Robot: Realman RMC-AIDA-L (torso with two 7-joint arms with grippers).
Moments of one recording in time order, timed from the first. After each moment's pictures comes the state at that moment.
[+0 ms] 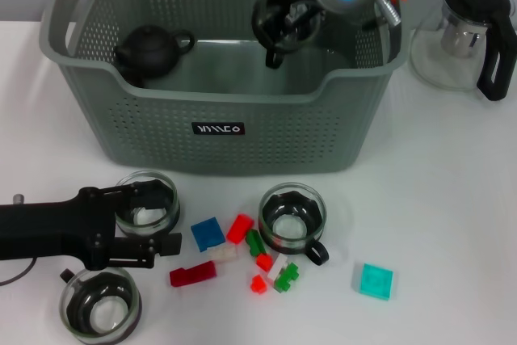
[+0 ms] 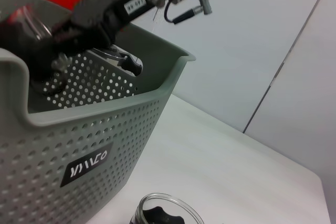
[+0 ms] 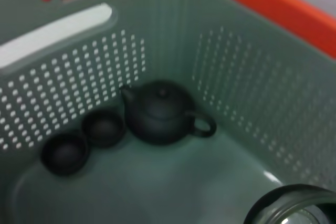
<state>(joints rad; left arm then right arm) -0.39 -2.06 0.51 0.73 2.16 1.85 -1.44 1.31 2.10 -1.21 -0.49 -2.58 -0.90 2.53</state>
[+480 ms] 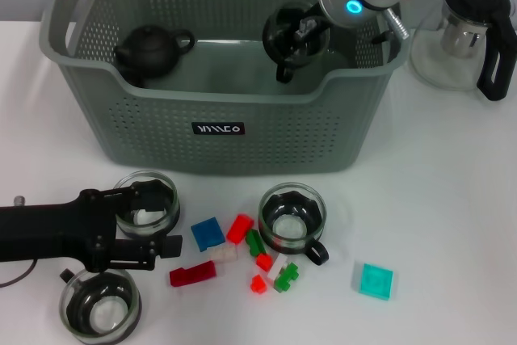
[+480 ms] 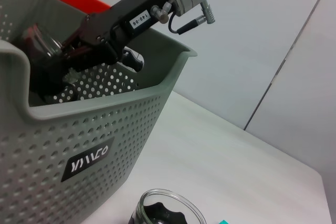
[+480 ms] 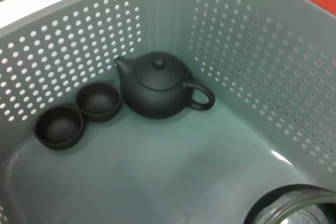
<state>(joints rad) -0.39 -2.07 0.51 0.73 2.17 1.85 -1.44 1.30 2.10 -1.21 -0.45 -2.59 -0.90 2.52</state>
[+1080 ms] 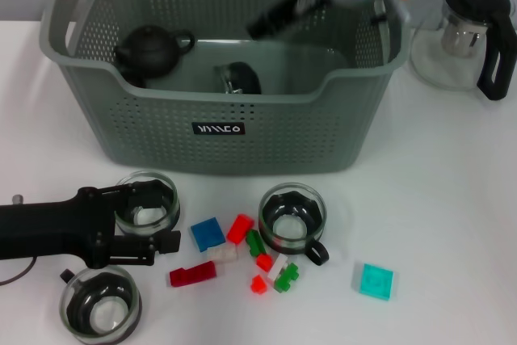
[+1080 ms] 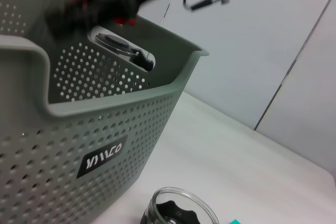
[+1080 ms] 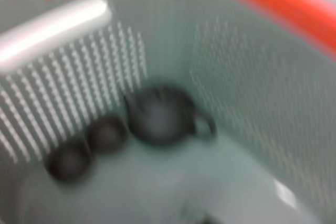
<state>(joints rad) -0.39 -2.07 0.51 0.73 2.17 1.82 -1.44 1.20 2.10 -1.19 -0.64 -2.48 -0.94 2.46</state>
